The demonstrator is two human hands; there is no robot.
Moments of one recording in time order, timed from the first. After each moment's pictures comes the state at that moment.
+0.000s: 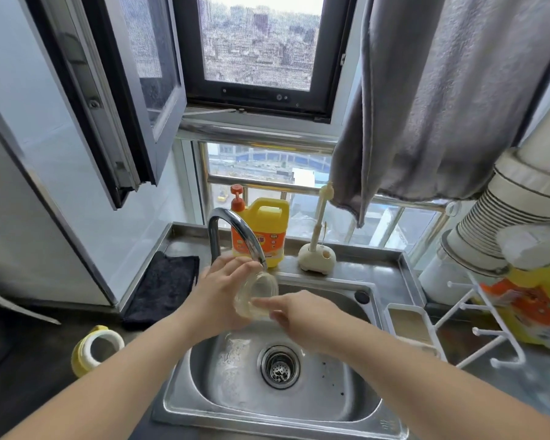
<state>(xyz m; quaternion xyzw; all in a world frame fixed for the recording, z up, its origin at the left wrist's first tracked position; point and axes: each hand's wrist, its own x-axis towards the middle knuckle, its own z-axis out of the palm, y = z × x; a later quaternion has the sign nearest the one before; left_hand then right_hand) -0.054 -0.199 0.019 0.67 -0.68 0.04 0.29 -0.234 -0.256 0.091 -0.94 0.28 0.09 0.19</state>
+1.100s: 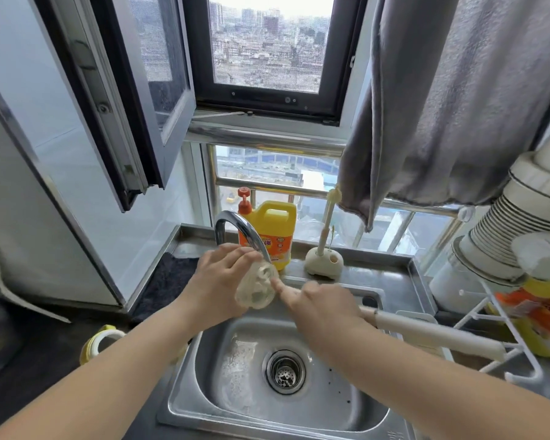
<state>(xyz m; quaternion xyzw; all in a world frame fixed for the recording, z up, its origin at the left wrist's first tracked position) -0.041 -0.205 0.030 0.65 -0.70 0.13 0.27 -0.238 -0.257 0.103 -0.95 0.27 0.11 -0.07</state>
